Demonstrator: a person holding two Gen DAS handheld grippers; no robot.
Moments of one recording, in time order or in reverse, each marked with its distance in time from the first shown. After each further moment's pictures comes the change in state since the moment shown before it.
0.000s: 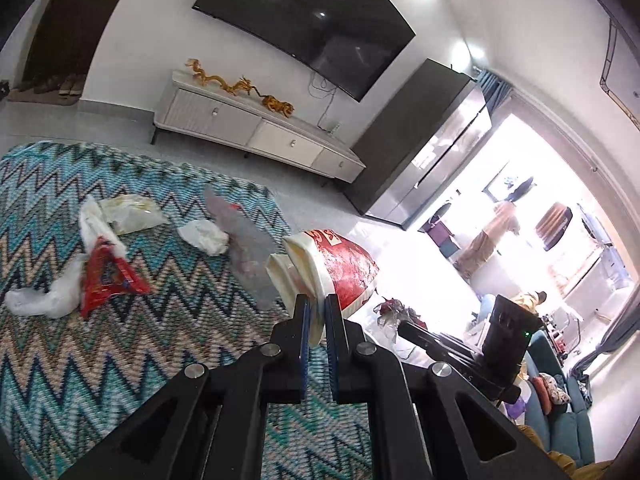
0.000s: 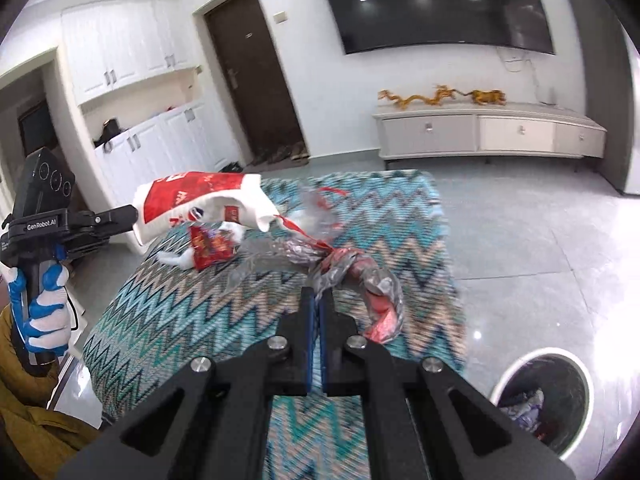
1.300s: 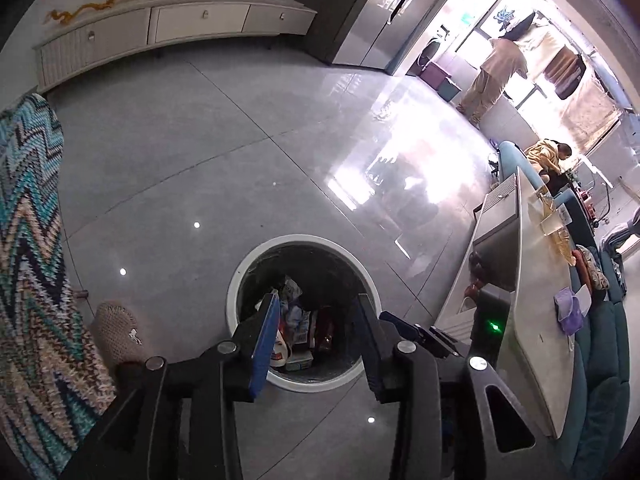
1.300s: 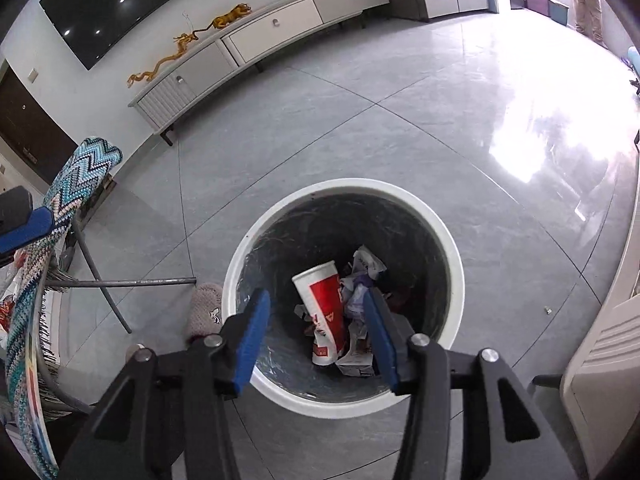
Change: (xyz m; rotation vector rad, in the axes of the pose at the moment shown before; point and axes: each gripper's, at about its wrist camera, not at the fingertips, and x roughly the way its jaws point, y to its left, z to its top) left arm 0.342 -0.191 -0.084 0.289 0.486 0.066; right arm -0.006 -0.302 -0.166 0.605 0.165 -0.453
